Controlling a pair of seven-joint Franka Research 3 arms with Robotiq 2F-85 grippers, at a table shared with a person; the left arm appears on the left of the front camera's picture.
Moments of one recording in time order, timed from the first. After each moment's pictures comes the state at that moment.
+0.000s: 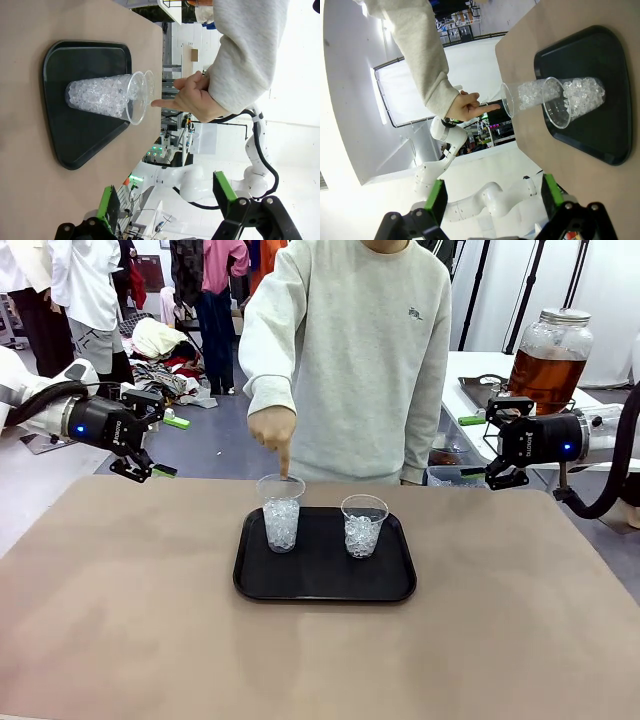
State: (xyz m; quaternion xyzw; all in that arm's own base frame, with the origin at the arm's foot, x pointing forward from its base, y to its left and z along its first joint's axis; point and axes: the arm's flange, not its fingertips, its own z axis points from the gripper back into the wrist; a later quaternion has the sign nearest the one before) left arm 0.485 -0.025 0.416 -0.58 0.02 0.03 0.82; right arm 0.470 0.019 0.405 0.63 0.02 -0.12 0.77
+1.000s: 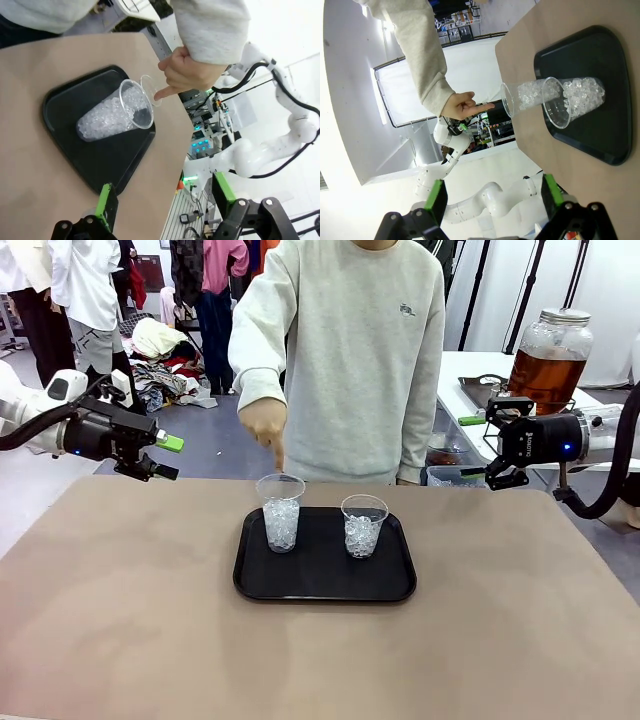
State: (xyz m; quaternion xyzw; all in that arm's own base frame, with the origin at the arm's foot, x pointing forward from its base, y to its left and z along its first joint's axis) left arm 0.465 -0.023 0.405 -0.55 -0.15 -0.17 0.80; right arm 0.470 0.019 0.405 0.63 0.02 -0.12 0.77
